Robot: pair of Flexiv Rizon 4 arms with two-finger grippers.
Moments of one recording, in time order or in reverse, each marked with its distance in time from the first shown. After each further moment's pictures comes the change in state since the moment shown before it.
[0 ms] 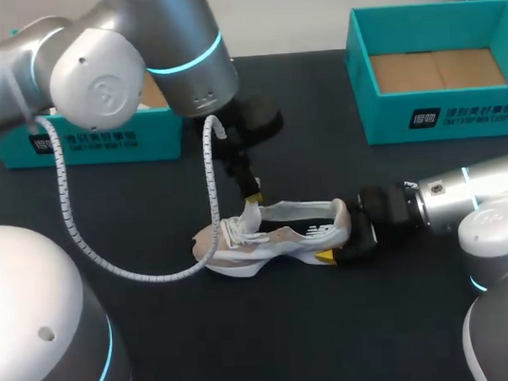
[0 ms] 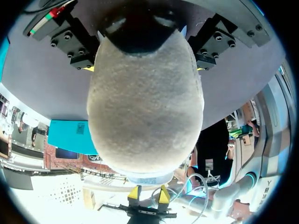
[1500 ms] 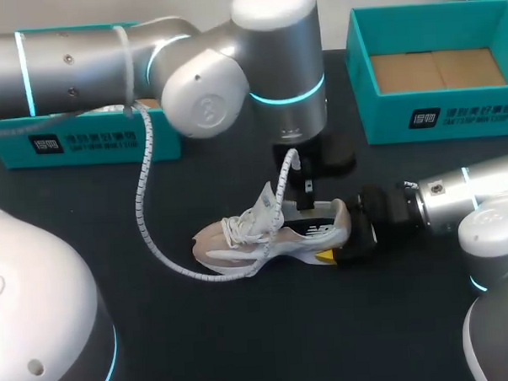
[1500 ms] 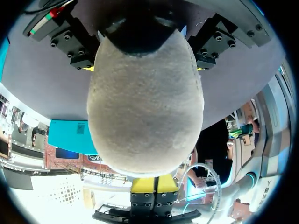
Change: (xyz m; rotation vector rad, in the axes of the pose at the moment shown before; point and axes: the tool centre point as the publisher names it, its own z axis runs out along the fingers) left arm 0.001 -0.066 0.085 -0.125 -0.040 0.236; right arm 0.000 0.000 0.000 0.000 0.000 0.000
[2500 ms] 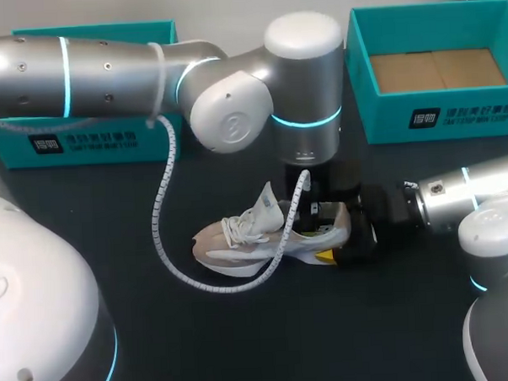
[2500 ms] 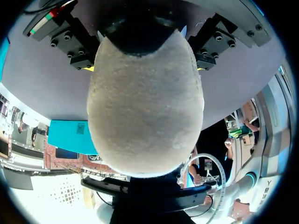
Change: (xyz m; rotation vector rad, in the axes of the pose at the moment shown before) left arm 0.004 0.008 0.053 -0.093 0.102 0.055; right arm 0.000 0.000 0.000 0.000 0.000 0.000
